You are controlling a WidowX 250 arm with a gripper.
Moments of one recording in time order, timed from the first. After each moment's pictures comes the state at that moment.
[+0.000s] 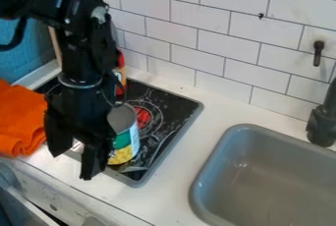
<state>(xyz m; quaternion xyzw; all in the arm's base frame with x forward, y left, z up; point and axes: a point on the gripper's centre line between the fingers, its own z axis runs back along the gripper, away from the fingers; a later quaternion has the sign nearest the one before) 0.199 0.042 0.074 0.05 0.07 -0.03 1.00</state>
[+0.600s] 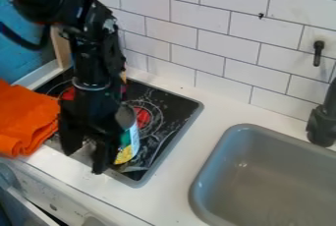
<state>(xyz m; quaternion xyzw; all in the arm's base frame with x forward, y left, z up) 0.228 0.055 0.047 0.03 0.08 -0.01 1.00</state>
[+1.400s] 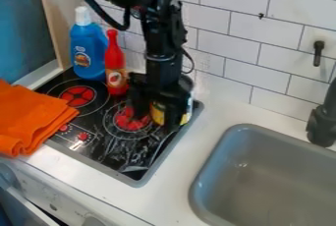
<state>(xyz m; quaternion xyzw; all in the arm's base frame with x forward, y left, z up) 0.336 0.022 0.044 0.00 0.02 -0.01 1.00</state>
